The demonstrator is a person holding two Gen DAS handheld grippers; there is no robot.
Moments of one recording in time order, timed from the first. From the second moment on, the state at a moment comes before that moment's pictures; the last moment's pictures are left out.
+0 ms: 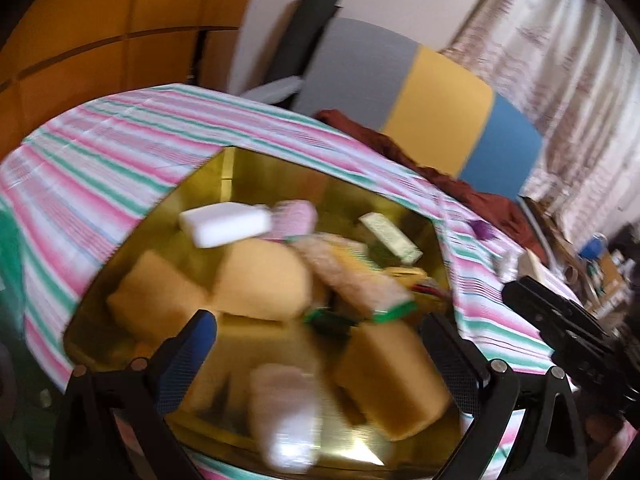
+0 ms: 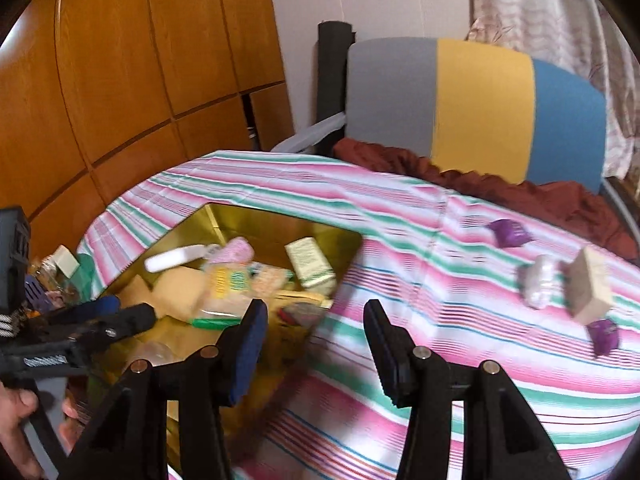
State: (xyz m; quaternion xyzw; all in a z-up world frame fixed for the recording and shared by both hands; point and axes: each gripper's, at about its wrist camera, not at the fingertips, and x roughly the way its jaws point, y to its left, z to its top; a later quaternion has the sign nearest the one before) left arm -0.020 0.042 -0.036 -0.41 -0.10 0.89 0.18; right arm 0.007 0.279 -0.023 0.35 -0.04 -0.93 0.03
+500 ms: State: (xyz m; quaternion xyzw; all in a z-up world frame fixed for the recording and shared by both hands) left arm 0.012 0.158 -0.023 -0.43 -0.03 0.85 0.31; right arm 0.060 0.429 -0.038 0.37 -0.08 -0.92 -0.11
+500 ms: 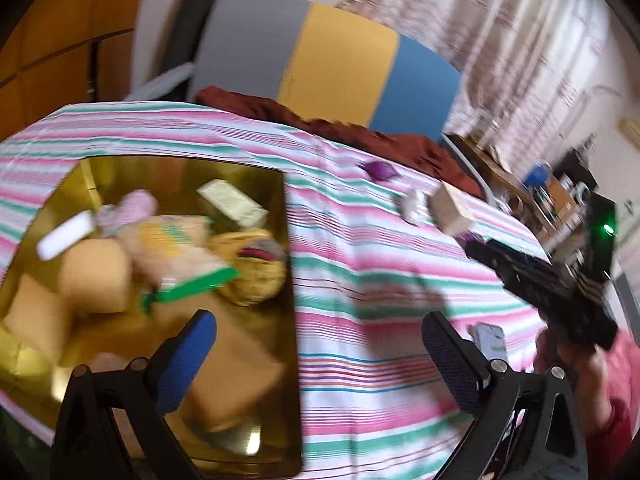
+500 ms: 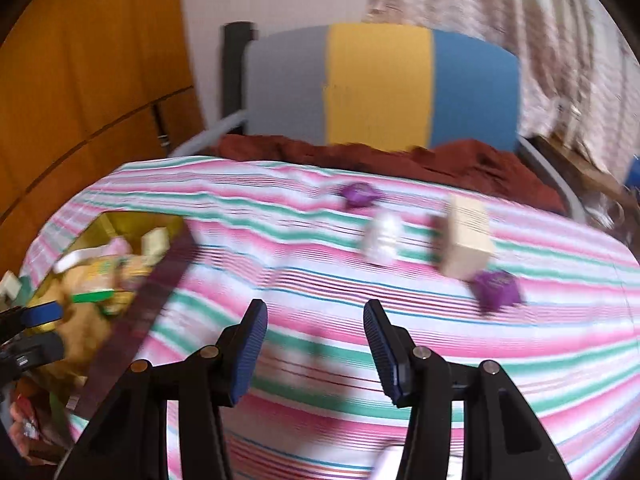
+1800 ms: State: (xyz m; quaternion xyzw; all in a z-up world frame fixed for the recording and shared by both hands) left arm 0.003 0.323 -0.047 -0.47 0.05 0.80 0.36; right arm 0.040 0.607 -0.106 0.35 -0.10 -0.91 -0.20
